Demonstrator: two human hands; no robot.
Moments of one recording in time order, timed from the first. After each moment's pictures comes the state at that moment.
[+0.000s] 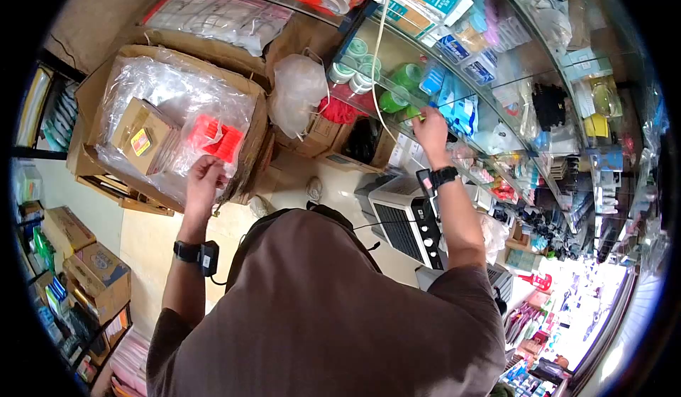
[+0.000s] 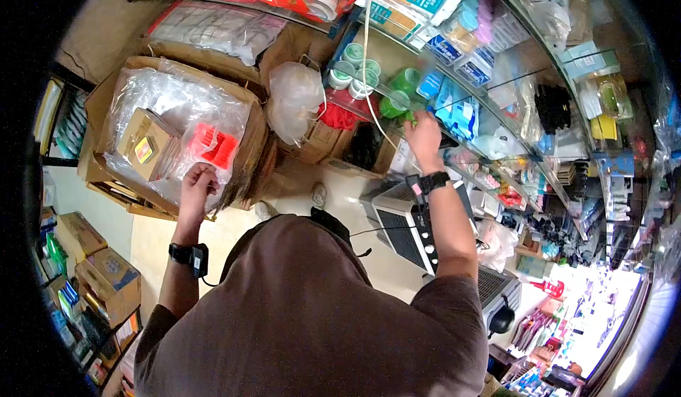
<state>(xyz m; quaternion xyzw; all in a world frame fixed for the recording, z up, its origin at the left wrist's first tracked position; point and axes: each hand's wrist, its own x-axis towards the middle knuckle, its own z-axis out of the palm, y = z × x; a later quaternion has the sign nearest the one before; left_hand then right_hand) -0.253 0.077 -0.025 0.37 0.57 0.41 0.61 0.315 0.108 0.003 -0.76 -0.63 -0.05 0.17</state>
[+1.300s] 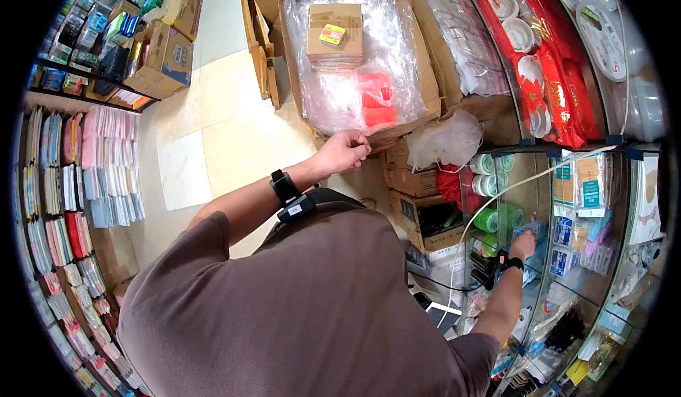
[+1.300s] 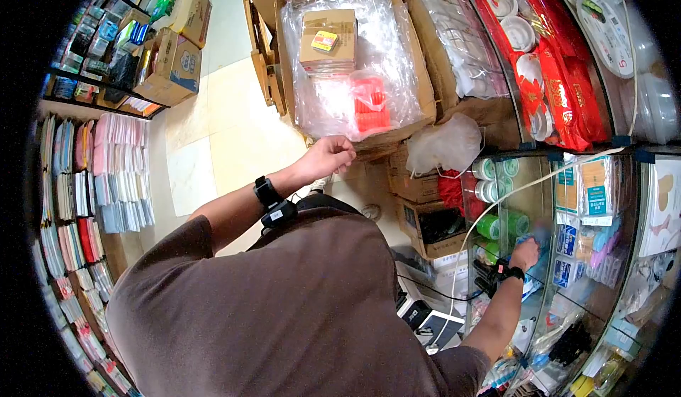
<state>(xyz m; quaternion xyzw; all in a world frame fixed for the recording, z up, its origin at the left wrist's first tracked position) -0.200 0.006 -0.015 0.28 0.62 0.45 0.58 0.411 0.249 -0.025 -0.73 -0.64 -0.13 -0.21</state>
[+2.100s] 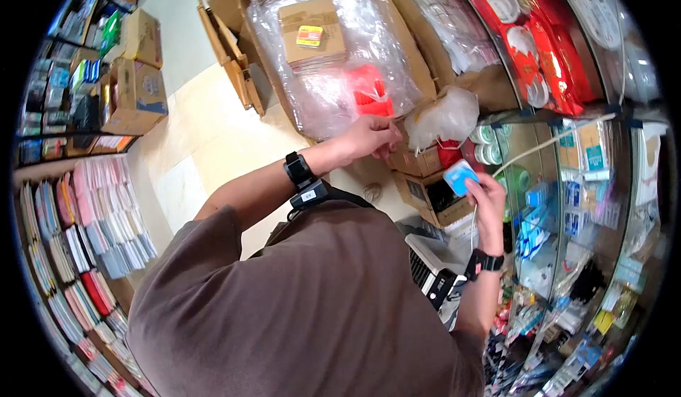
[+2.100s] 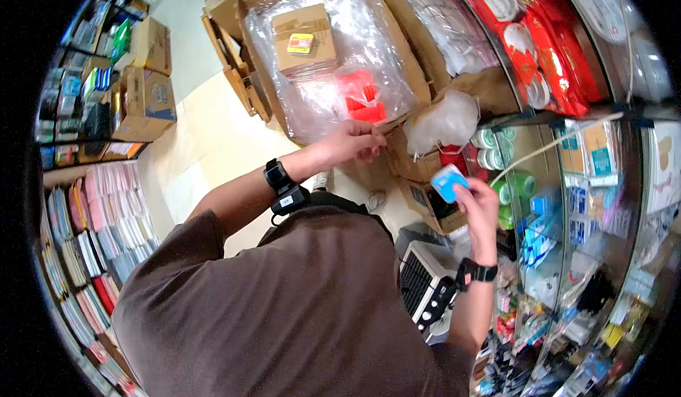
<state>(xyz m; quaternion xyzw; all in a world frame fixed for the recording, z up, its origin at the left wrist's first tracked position) -0.229 0.067 -0.005 0.33 0.47 0.41 0.71 0.111 0.110 0.071 -0.55 -0.54 0.57 0.26</state>
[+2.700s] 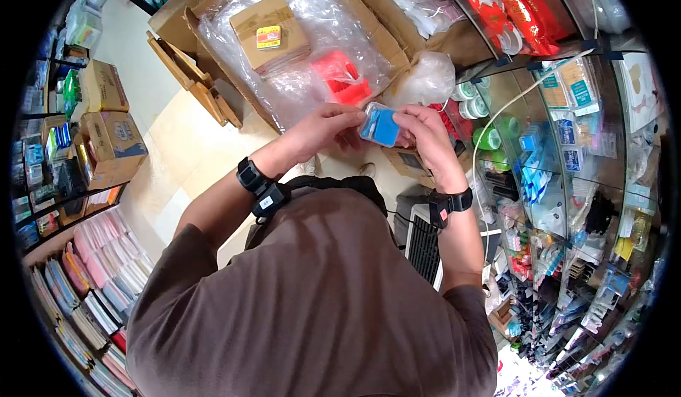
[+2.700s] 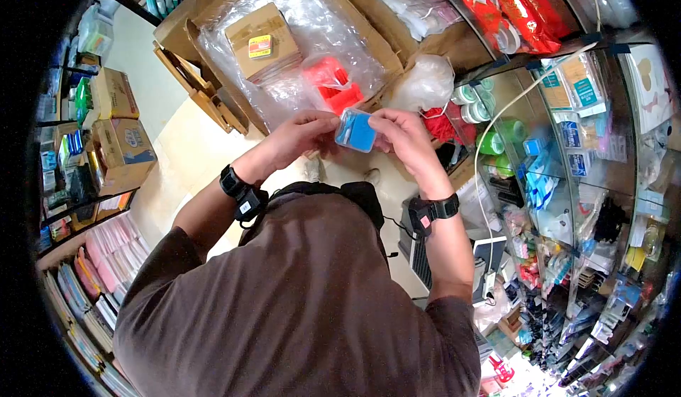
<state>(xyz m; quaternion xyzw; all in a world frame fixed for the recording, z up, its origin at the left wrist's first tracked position) -0.287 0.044 0.037 0.35 0.39 0.36 0.77 -0.043 0.101 0.073 -0.43 -0.48 0.73 0.24</state>
